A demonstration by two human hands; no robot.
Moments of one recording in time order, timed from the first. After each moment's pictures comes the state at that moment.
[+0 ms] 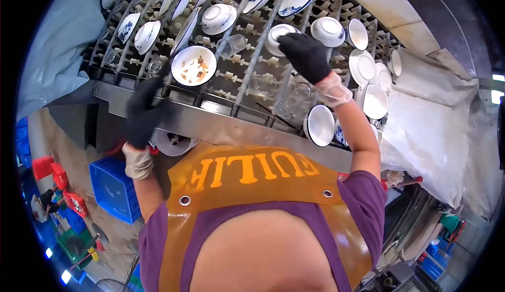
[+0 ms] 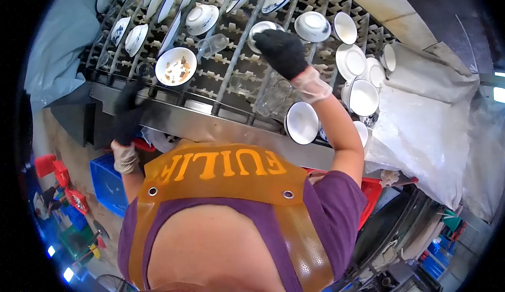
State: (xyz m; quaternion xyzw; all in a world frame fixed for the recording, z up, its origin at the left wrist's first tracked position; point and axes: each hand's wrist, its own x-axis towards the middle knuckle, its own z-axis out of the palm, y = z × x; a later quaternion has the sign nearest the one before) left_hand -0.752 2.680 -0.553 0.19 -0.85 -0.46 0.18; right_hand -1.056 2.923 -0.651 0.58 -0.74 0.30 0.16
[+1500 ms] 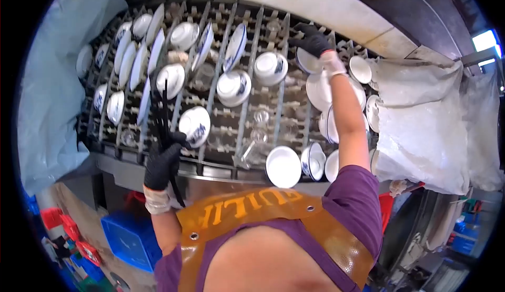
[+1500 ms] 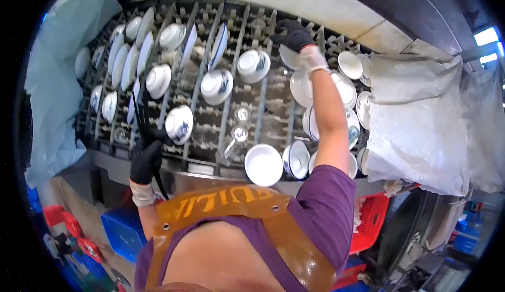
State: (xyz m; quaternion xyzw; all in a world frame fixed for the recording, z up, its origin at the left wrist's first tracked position) left_hand -0.853 2.771 -0.563 0.32 -0.68 -0.66 0.04; right_hand -1.294 3.005 -0.697 0.36 -0.87 0.34 -0.02
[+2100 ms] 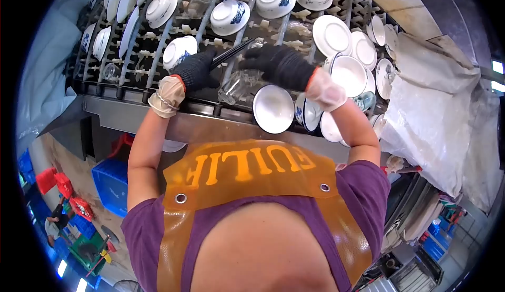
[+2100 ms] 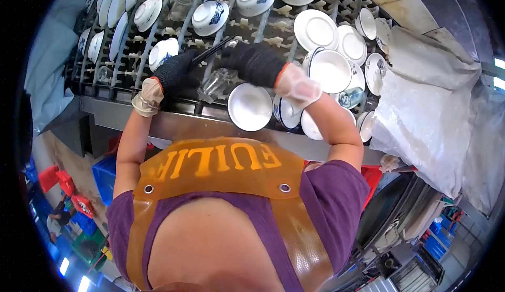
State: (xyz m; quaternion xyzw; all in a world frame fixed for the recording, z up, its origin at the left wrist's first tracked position) left_hand -0.931 2.795 -0.660 0.09 -0.94 -0.23 -0.24; right_hand -1.056 3.015 -0.675 0.69 -0.67 0.24 -0.12
